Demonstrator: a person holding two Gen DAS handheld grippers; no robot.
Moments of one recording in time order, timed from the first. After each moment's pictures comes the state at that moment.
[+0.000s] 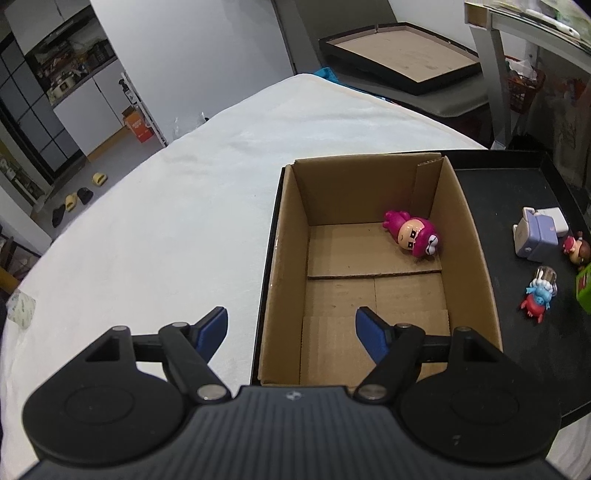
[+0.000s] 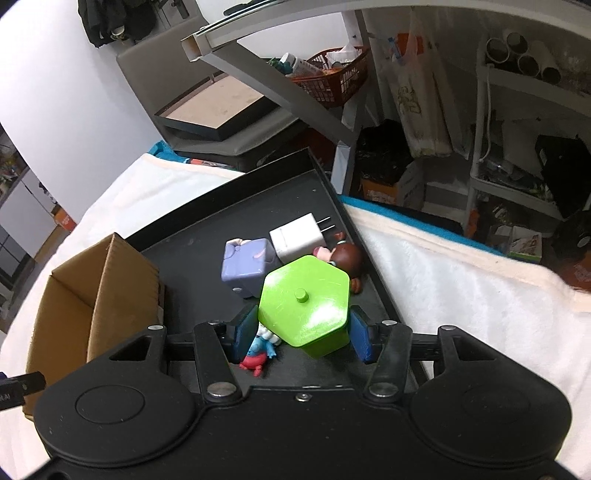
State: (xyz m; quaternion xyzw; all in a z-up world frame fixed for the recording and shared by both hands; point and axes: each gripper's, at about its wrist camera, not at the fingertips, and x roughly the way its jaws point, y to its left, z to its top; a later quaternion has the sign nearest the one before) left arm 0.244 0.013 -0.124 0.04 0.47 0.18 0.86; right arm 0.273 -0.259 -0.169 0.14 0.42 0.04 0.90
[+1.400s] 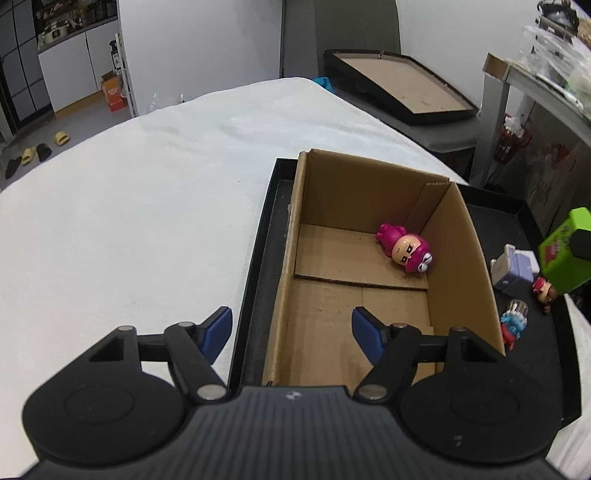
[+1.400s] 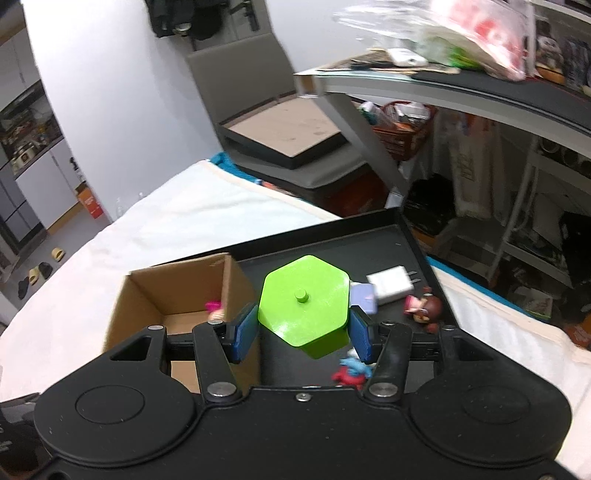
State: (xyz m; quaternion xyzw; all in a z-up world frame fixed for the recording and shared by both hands) left arm 0.228 0.066 -0.147 -0.09 0.43 0.11 0.89; right arm 0.256 -0.161 -0.091 0.07 0.37 0.09 0.92
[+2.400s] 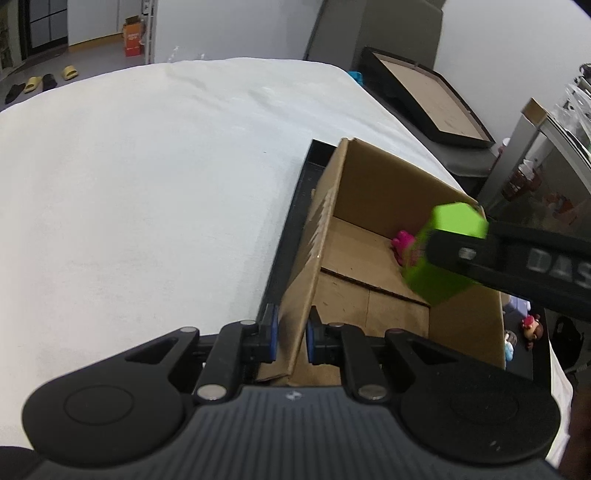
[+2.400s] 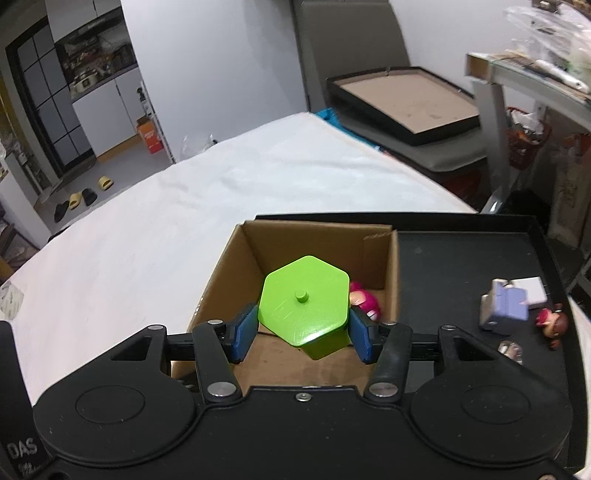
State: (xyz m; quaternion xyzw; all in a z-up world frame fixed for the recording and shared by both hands) left arm 0.226 0.104 -0.167 -0.20 0.44 0.11 0.87; right arm 0.264 -0.023 -0.112 0.00 0.41 0.19 0.89
